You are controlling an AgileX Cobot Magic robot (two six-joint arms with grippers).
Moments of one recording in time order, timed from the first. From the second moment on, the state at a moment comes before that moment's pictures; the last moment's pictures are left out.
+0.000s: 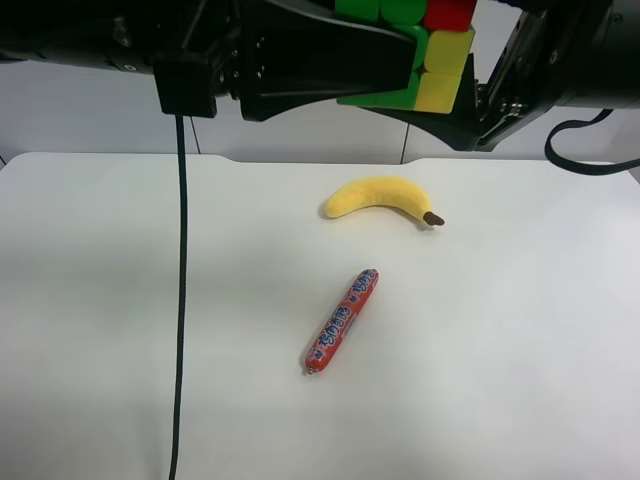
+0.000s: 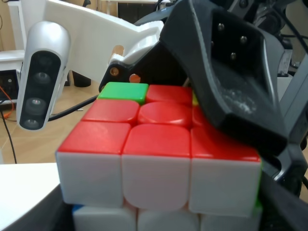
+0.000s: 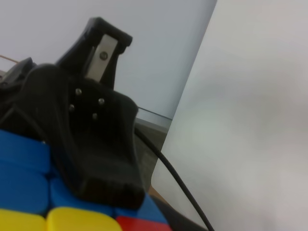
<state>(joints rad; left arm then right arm) -0.52 1.51 -1.07 -1.67 1.05 1.93 0.25 1.17 -0.76 1.72 1.10 -0.91</state>
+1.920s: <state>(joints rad) -0.07 1.15 -1.06 -1.04 1.21 1.28 0.25 1.18 -0.76 1.71 1.02 -0.91</state>
